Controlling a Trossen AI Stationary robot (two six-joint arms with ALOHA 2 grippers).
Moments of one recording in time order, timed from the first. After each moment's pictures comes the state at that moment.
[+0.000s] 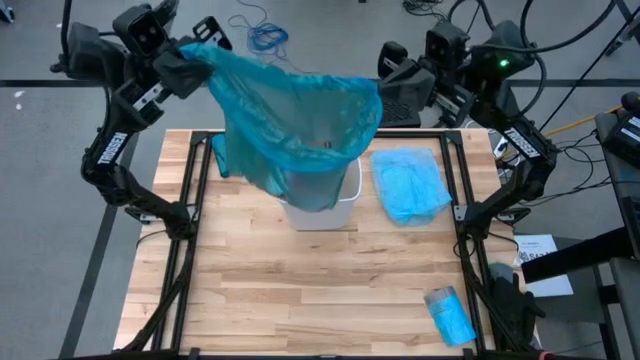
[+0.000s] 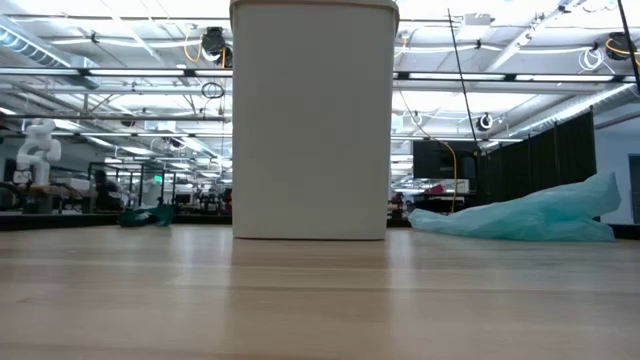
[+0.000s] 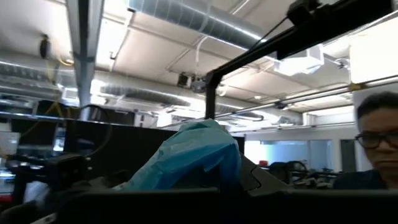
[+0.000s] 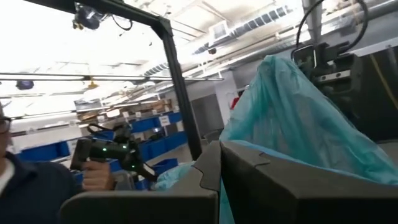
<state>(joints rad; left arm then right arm) 0.46 1.42 2.16 0.10 0.81 -0.67 -0.38 1.53 2.14 -0.06 -0.80 0.66</state>
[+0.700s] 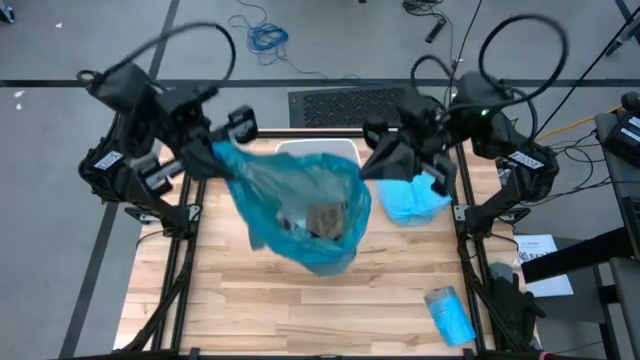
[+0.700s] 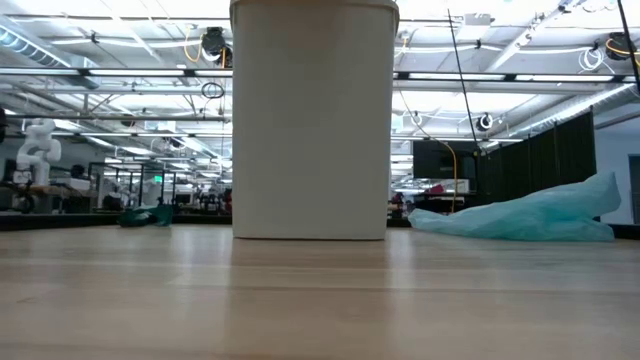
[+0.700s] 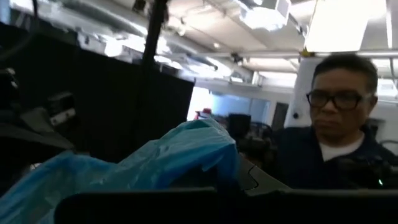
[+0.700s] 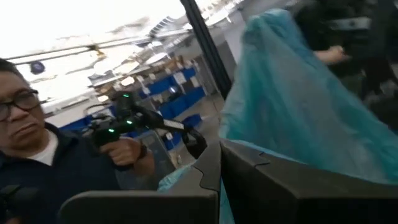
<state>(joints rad) 0.00 1.43 2.16 -0.34 0.70 -0.44 -0.01 1.53 2.14 -0.40 -0.58 0.55</state>
